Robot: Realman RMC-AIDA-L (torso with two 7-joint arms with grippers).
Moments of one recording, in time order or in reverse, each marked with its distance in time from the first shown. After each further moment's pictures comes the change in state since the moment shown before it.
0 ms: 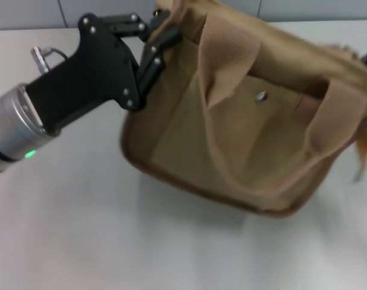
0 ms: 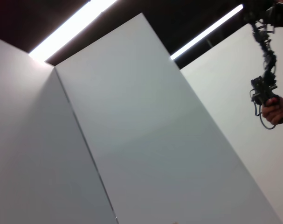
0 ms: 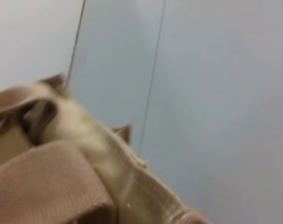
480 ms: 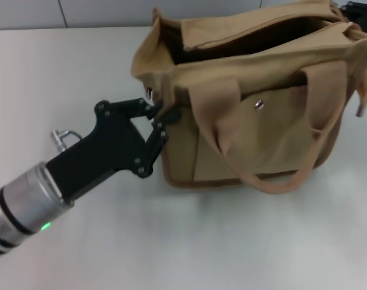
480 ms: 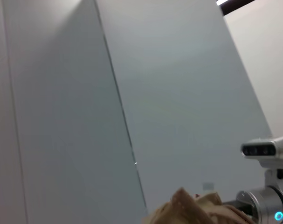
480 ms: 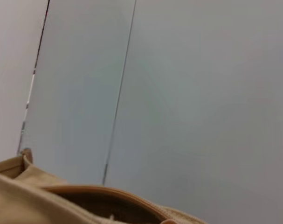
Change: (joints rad) left arm 0.105 0.000 0.050 -0.266 0.011 -0.115 0.160; right arm 0.142 -0.005 -0.023 -0.084 -0.039 0.243 0.126
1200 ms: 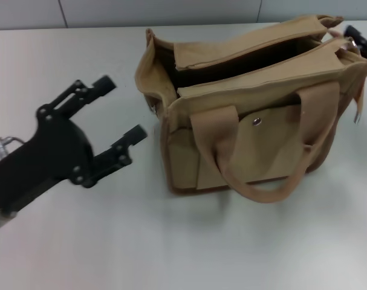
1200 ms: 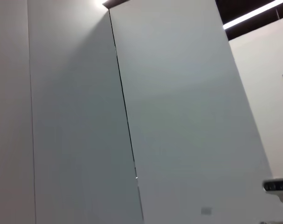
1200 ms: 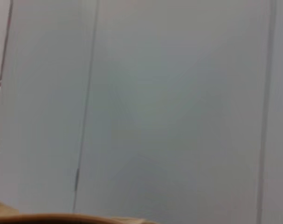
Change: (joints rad) left arm 0.143 0.012 0.007 0.249 0.000 0.137 -0.256; right arm -0.128 0.003 0.054 -0.017 0.058 -0.062 0.053
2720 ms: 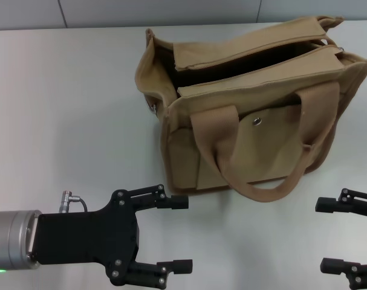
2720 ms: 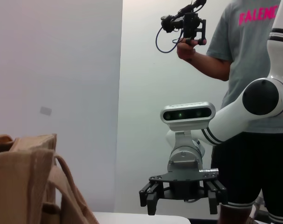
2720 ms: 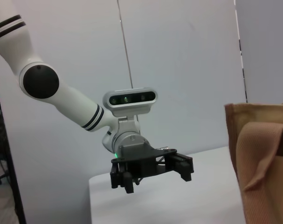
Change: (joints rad) left arm -0.010 0.015 0.347 0.213 0.182 -0.050 -0.358; right arm -0.066 -0.029 0.159 -0.050 -0.712 -0.675 0.132
